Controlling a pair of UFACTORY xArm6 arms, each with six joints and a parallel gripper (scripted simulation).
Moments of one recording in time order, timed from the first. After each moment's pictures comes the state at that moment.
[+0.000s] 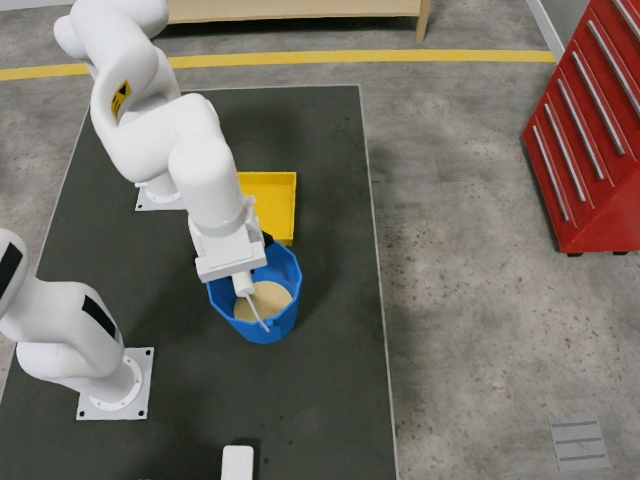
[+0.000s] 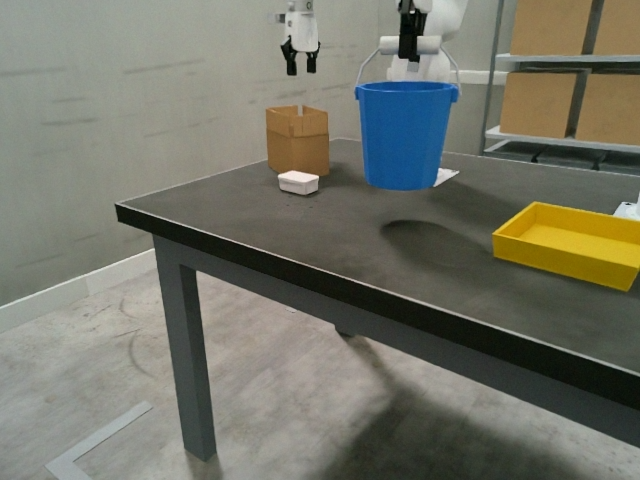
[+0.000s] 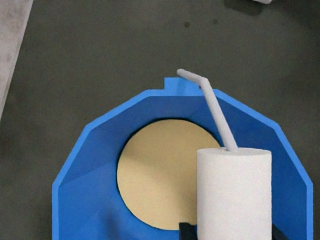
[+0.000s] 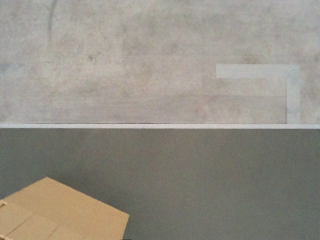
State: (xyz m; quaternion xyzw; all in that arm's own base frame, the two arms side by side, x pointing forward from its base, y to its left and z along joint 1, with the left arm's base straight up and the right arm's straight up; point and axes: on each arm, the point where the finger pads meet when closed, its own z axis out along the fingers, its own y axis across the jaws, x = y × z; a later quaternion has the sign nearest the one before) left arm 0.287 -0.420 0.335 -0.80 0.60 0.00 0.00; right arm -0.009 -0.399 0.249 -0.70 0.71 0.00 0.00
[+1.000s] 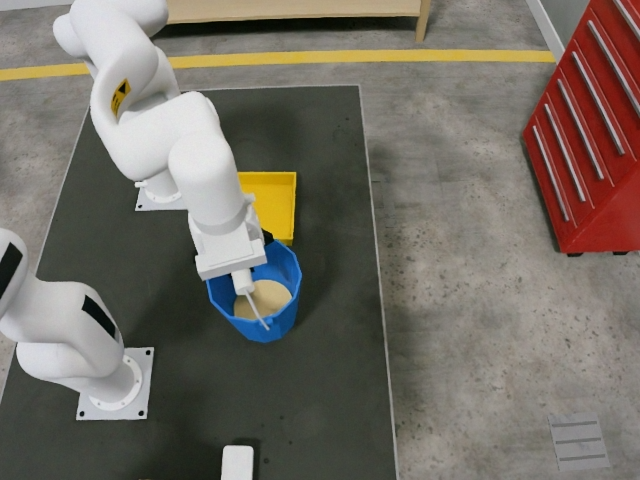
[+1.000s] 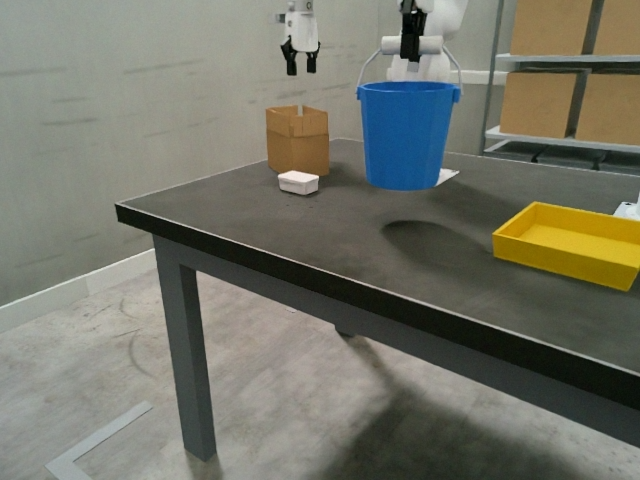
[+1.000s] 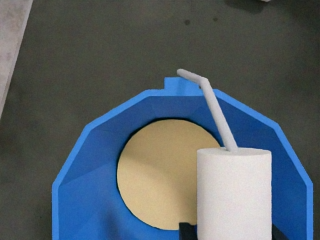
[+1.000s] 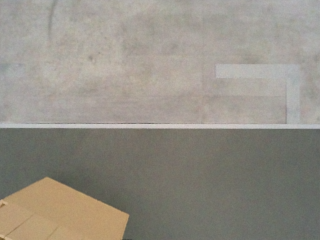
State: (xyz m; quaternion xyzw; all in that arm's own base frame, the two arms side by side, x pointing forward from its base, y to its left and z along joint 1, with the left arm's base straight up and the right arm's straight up) left arm 0.286 -0.417 0.335 -0.80 0.60 0.00 0.00; right arm -0.009 -0.399 0.249 -0.70 0.71 0.00 0.00
